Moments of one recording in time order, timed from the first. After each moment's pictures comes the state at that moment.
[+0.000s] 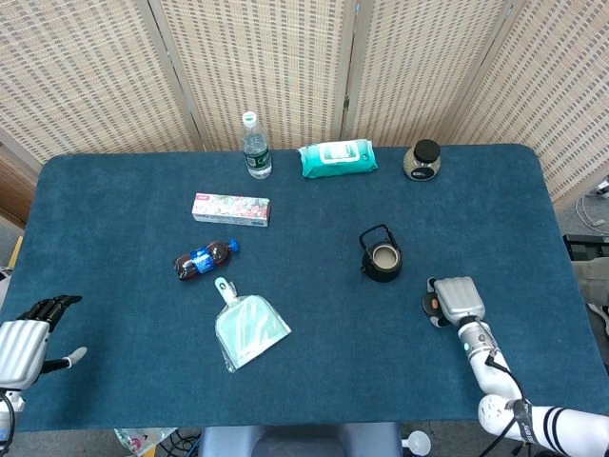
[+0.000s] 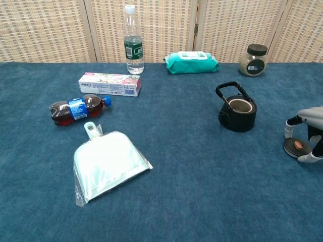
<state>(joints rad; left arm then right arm) -0.12 -1.13 -0.03 -1.54 1.55 1.49 0.00 0.59 -1.41 0.03 -1.51 -0.77 0.98 -0.65</state>
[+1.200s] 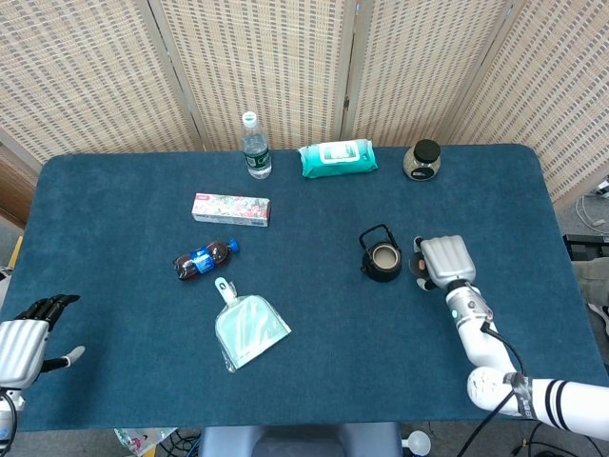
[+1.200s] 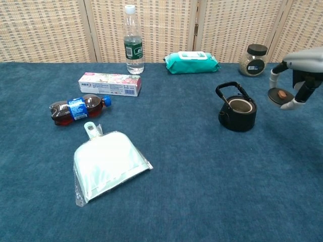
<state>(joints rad) -0.12 -1.14 -0.04 -1.55 1.53 1.49 0.04 0.77 -1.25 0.15 -1.74 -0.58 1.05 -0.83</state>
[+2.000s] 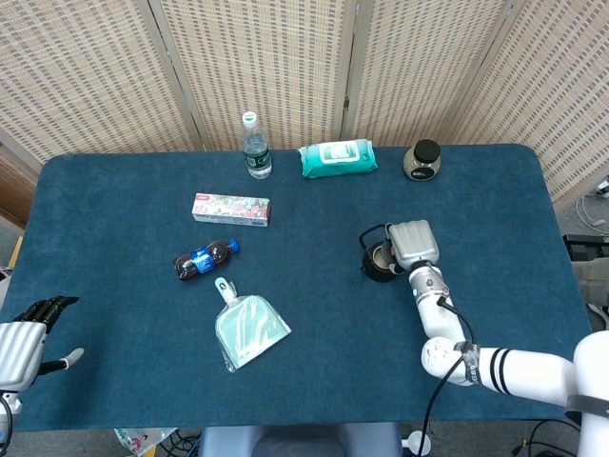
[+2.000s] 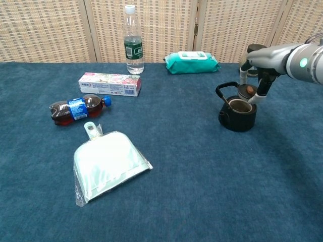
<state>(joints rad) -0.11 -1.13 -0.03 -1.55 1.54 1.50 0.01 0.97 -1.42 0.18 -1.57 -0.35 1.04 -0.94</state>
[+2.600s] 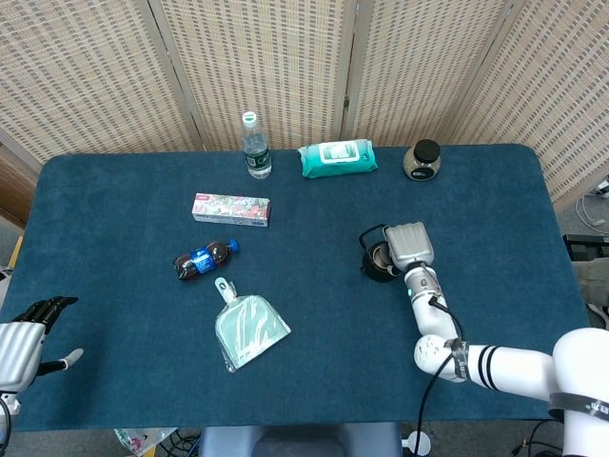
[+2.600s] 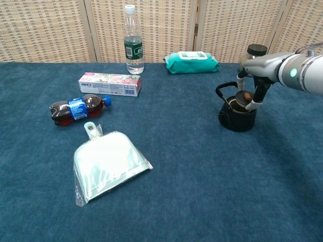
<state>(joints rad) -0.11 -1.12 -0.03 -1.55 1.55 1.50 0.00 0.99 -1.47 0.15 -1.49 -0.34 1.02 -0.93</state>
